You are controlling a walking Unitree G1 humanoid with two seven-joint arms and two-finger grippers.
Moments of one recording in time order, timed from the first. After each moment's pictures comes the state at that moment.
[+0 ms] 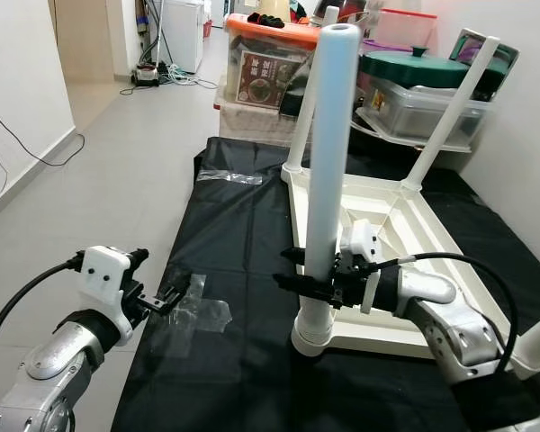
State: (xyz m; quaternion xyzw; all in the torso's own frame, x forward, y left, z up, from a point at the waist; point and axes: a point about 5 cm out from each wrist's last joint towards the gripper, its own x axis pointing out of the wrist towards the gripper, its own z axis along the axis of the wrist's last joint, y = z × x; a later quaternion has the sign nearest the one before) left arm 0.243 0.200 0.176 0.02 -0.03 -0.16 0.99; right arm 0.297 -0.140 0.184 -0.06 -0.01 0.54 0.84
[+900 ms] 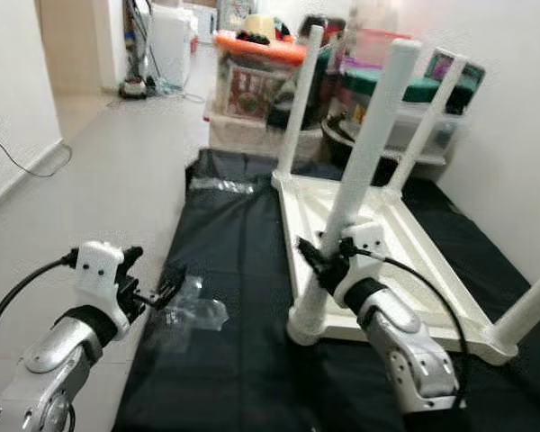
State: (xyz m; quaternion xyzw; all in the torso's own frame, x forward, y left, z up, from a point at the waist) left arm 0.249 0.205 0.174 0.01 -0.03 -0.14 0.99; right arm 0.308 -0.149 0.143 0.04 0.06 0.06 1.00
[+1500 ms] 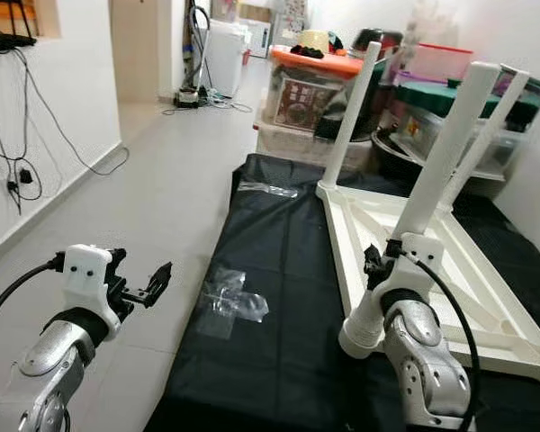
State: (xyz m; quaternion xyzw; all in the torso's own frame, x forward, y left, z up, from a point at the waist) left arm 0.251 0.211 0.170 0.01 -0.02 -0.13 0.99; right arm 0.291 -0.169 0.147 0.09 0.07 -0.10 0.99
